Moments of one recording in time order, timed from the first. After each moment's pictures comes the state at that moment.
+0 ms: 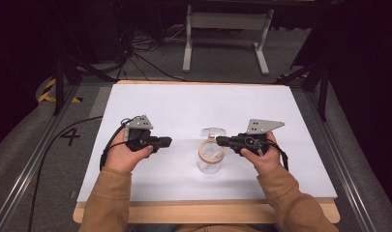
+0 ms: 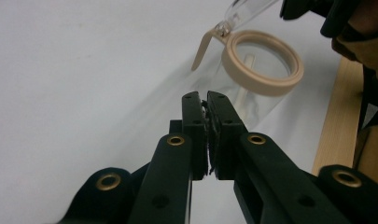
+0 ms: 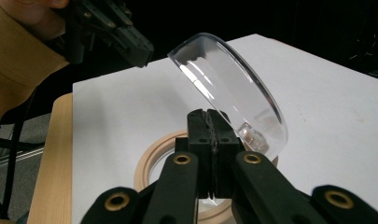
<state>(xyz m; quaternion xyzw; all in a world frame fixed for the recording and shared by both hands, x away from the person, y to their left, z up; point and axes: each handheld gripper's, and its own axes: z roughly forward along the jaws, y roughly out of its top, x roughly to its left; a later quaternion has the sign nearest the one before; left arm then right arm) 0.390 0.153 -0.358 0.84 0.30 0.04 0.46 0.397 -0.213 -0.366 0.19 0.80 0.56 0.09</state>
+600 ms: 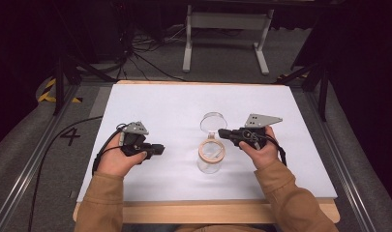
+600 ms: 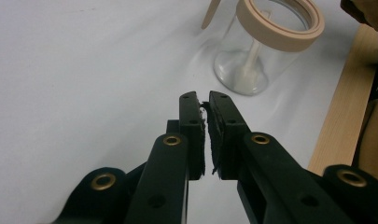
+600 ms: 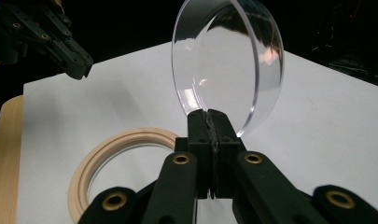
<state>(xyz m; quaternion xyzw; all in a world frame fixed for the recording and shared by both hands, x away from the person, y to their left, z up) 0.386 0.163 -0.369 0.85 0.31 0.03 0.42 0.414 -0.215 -0.371 0.23 0.80 0.53 0.13</state>
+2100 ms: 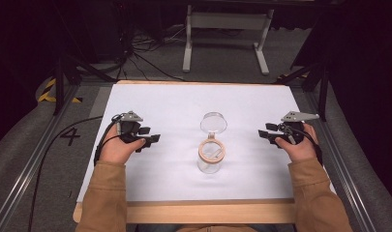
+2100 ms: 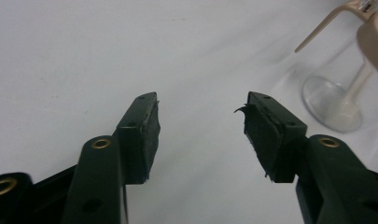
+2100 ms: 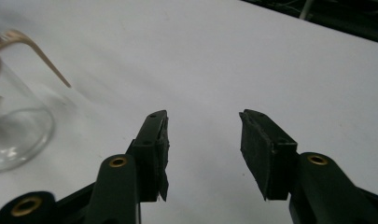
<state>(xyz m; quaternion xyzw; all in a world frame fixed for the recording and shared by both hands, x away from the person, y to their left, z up) 0.428 0.178 -0.387 0.82 0.40 0.09 0.41 0.431 -0.332 -0.381 0.39 0.80 0.41 0.20</state>
